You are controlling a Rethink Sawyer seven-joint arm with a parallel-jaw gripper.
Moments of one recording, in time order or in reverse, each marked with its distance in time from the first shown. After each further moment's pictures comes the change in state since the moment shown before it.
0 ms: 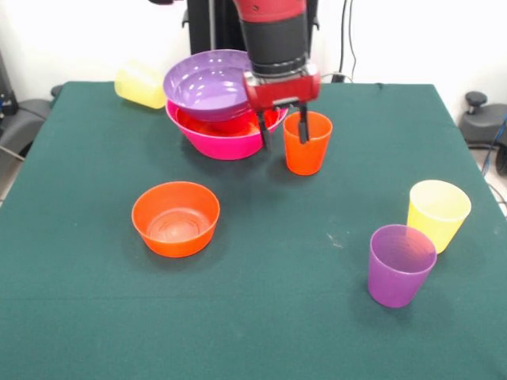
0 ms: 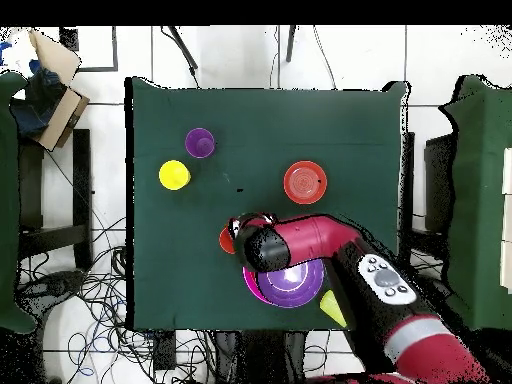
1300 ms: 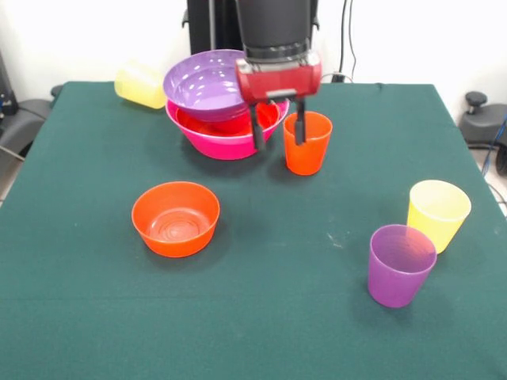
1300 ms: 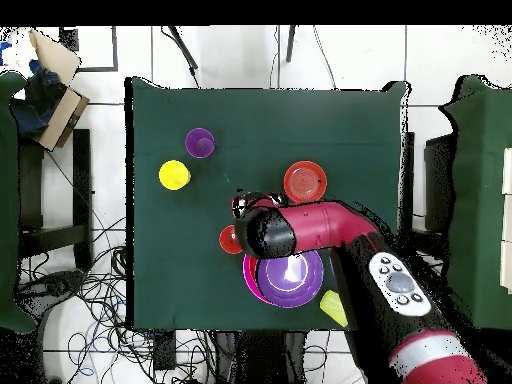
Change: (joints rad) arm -0.006 -0.106 -0.001 -0.025 0.070 0.020 0.000
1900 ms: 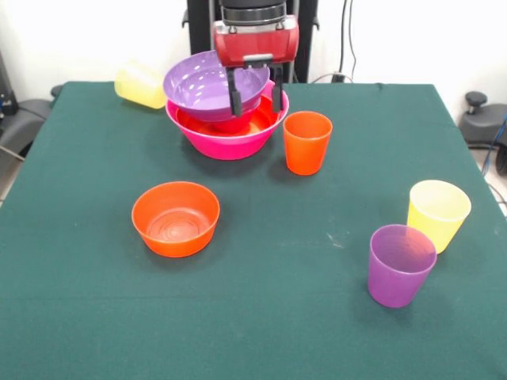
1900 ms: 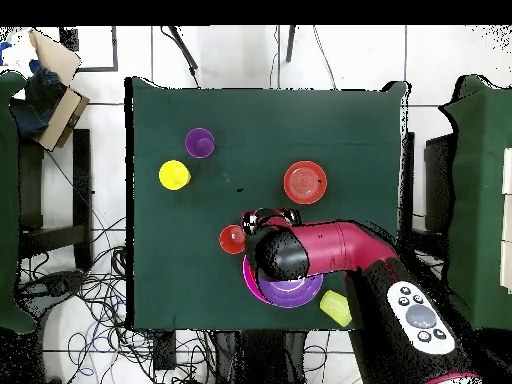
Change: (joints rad) arm -0.047 -0.102 -0.001 0.118 0.008 0.000 0.000
